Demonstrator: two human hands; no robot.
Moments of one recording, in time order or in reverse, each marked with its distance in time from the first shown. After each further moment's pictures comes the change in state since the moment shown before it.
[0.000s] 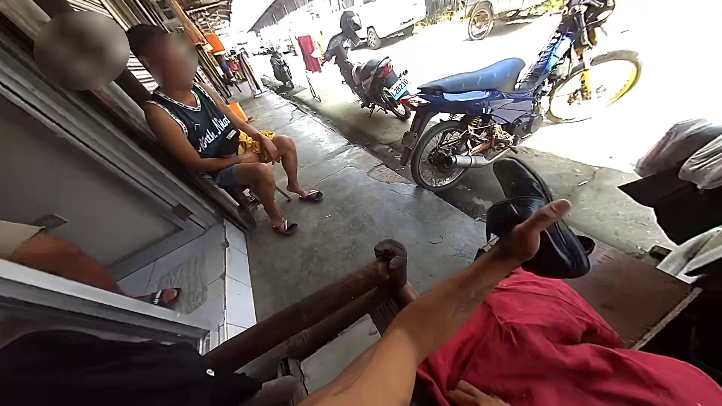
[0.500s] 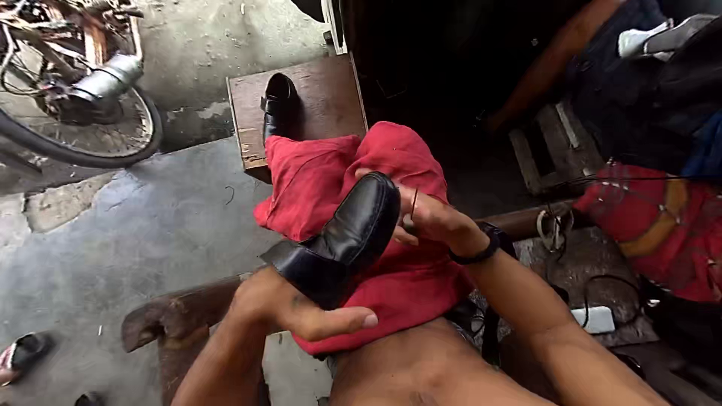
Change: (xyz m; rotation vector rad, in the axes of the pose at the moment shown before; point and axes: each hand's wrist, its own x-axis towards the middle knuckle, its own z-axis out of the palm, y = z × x) left_hand -0.082 -0.043 -0.043 0.383 -1.459 -0.132; right_hand -0.090 0.072 -0.091 1.283 0.584 -0.029
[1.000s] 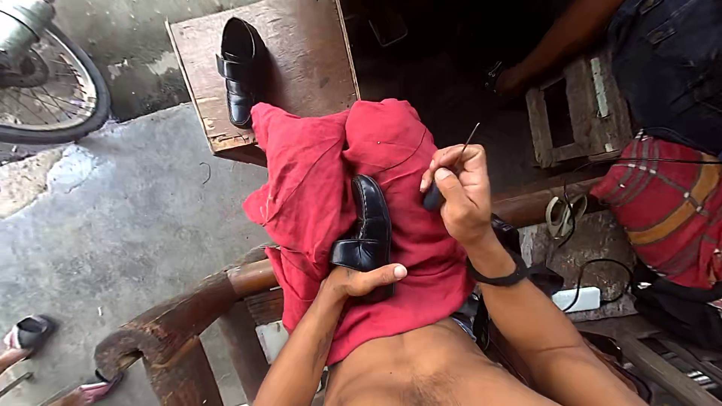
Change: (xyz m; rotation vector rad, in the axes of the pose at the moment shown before) left_hand 0.045 -0.108 0.099 -0.746 0.348 -0.121; right_hand 0.000 0.013 -0.027 -0.470 0.762 -0.300
